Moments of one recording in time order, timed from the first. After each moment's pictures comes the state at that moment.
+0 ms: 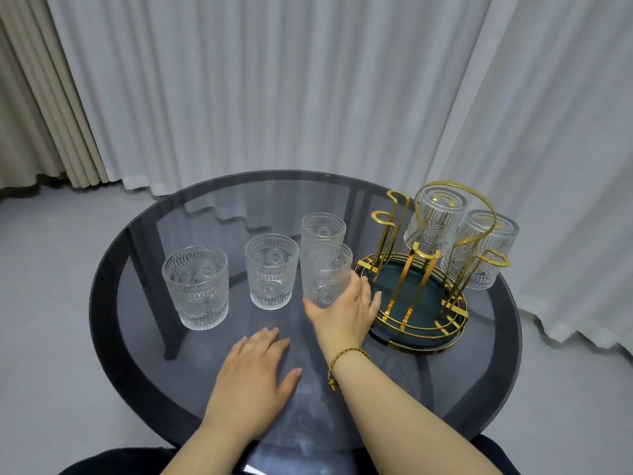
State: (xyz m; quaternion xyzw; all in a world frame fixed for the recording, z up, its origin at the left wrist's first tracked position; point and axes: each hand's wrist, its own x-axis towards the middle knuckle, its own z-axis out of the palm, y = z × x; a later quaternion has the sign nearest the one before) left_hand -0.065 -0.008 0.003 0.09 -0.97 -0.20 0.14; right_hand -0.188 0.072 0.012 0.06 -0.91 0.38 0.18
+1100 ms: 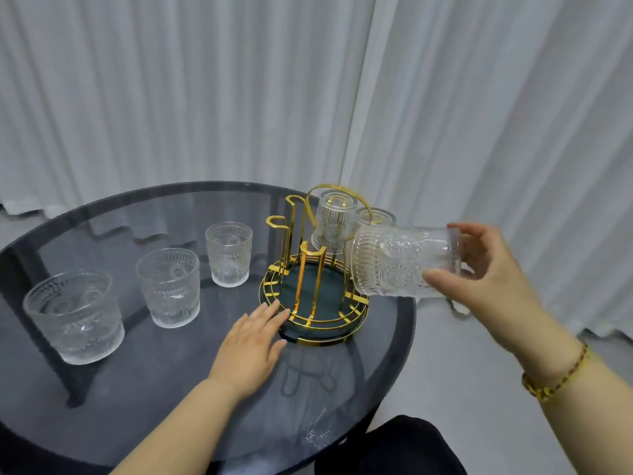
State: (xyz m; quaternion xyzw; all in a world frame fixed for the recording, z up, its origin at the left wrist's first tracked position) left_hand -0.147 0.063 0.013 -0.07 -0.97 -0.20 0.09; right_hand -0.153 0.319 0.174 0.19 -0.81 0.54 0.15
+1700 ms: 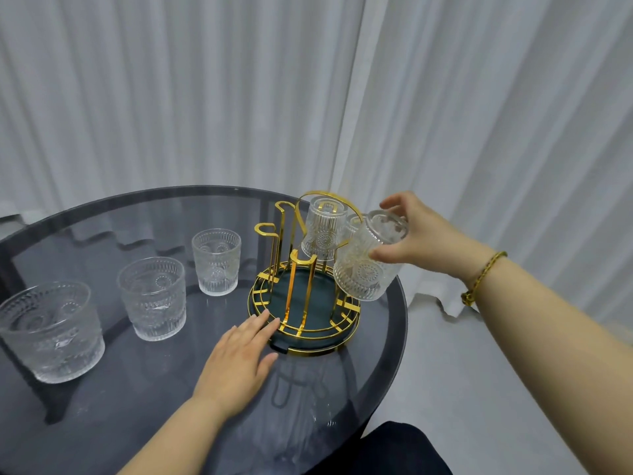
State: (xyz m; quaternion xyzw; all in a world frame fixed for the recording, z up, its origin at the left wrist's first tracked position) left_hand -0.148 0.061 0.006 -0.07 -0.97 -0.21 0.10; right_hand -0.221 0.283 0.207 0.22 -0.93 0.29 0.06
